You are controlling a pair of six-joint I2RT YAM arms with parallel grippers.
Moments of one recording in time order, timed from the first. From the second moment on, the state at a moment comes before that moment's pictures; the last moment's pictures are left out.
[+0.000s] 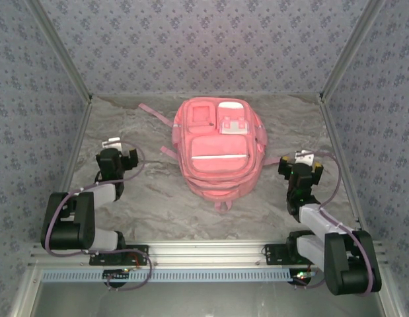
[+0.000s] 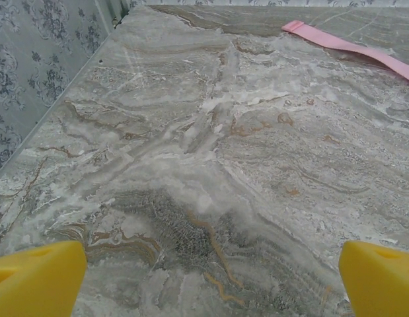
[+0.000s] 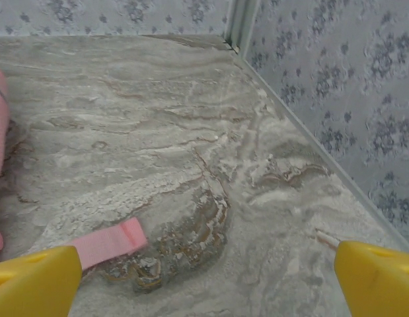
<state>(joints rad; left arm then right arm) -0.01 1.38 0.41 0.52 -0.22 -0.05 0.06 1.04 0.21 0.46 0.43 0.03</state>
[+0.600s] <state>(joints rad) -0.01 1.53 0.38 0.74 -0.02 0.00 -0.05 1.56 0.20 1.03 0.02 0.04</state>
